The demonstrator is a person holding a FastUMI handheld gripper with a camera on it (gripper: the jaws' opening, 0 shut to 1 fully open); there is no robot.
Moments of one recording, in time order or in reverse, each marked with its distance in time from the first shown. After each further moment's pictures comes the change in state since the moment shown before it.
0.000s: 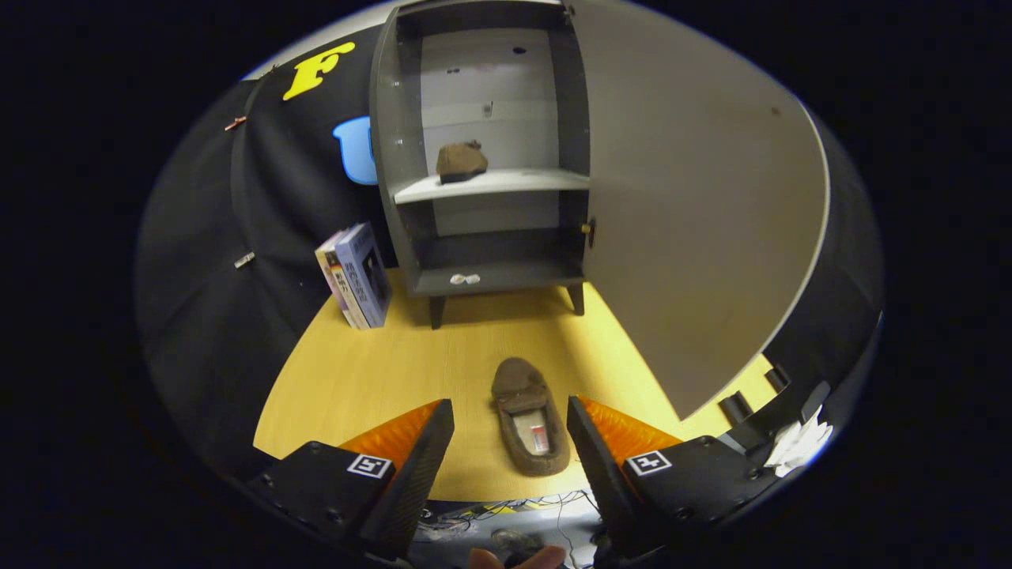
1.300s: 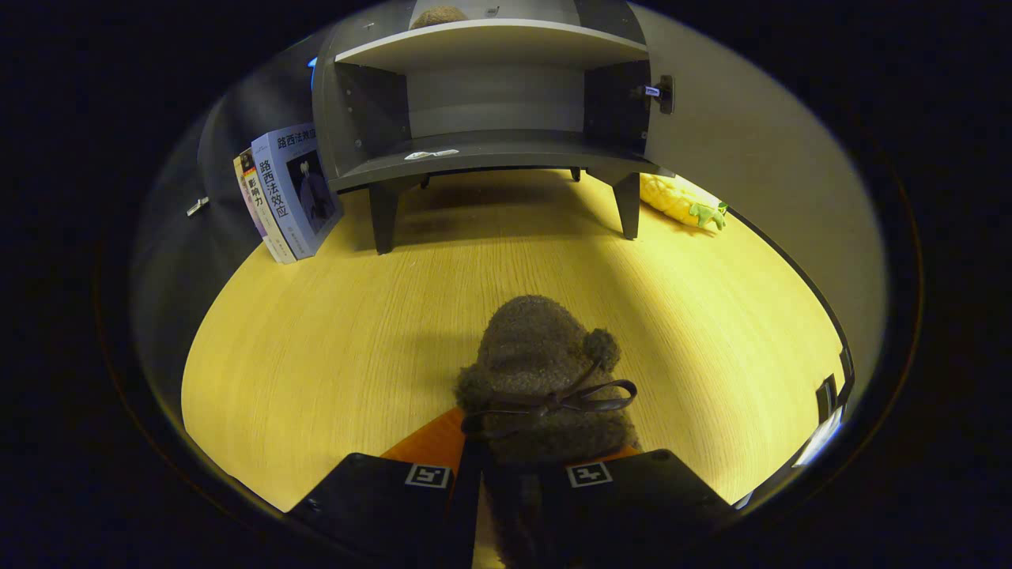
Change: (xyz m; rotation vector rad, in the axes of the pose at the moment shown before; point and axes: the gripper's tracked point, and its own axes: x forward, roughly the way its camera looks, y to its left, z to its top) arm 0.211 -0.001 -0.089 -0.026 0.125 -0.010
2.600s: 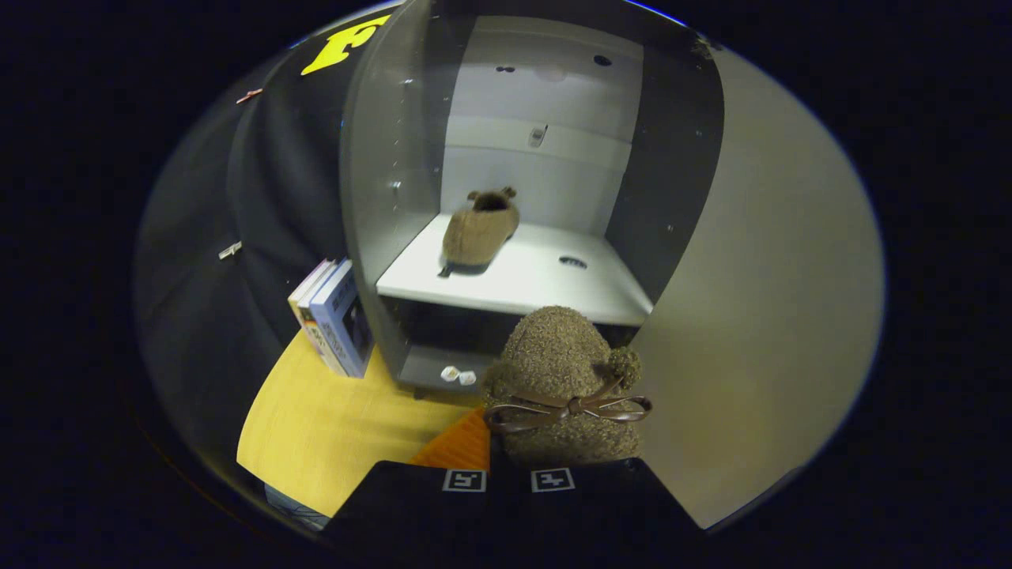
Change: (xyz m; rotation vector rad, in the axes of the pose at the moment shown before) arm -0.172 0.020 0.326 -0.203 -0.186 -0.016
